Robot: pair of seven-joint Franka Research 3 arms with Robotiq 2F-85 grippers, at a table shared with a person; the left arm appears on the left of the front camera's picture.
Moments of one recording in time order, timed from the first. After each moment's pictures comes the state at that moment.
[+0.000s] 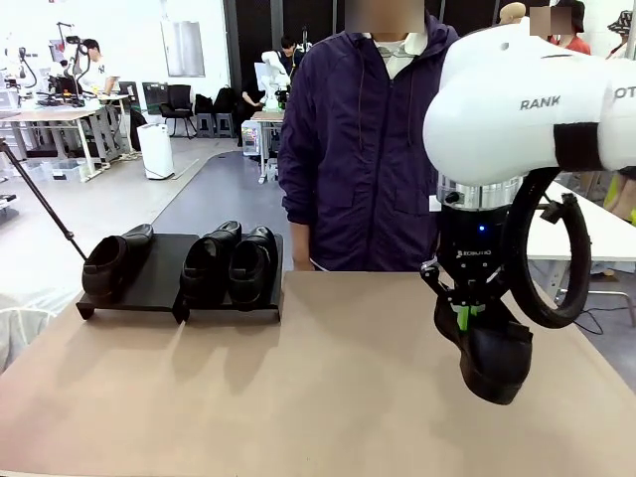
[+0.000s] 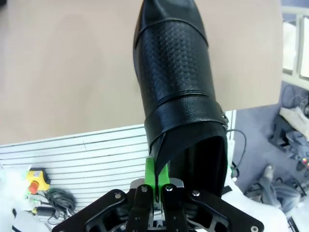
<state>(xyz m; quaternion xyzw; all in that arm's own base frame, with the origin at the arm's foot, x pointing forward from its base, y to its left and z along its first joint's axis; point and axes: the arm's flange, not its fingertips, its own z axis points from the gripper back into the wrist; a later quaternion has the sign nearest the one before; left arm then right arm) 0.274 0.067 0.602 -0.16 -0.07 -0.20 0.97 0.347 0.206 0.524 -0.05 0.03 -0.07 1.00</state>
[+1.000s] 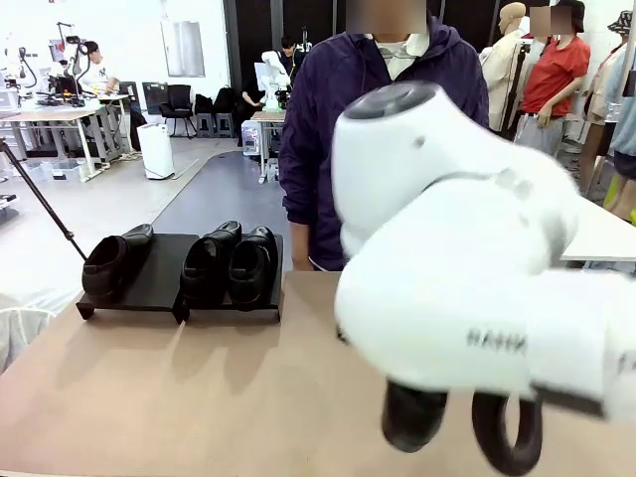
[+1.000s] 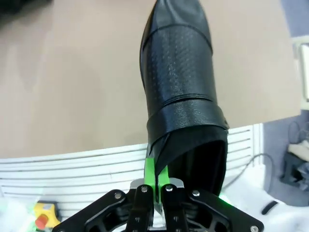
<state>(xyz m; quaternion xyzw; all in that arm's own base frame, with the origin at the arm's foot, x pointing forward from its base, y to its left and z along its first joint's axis) 0.274 0.067 0.602 -0.16 -0.07 -0.20 0.97 0.239 0.330 0.481 -0.06 -0.14 -0.06 0.99</state>
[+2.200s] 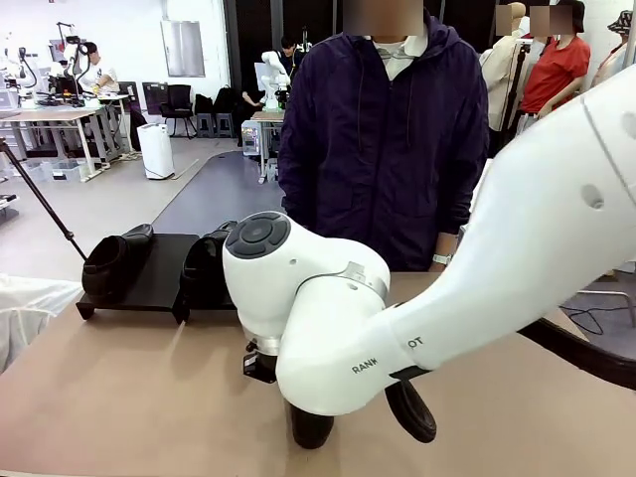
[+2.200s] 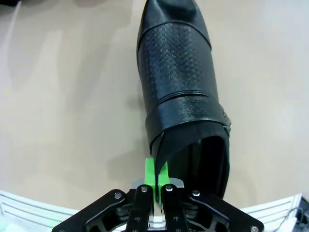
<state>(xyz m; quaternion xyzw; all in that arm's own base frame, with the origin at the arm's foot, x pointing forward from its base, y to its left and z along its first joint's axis) 0.274 0.067 0.602 -0.16 -0.07 -0.20 0.97 0.314 0.447 0.360 -0.03 -0.17 0.03 0.98</state>
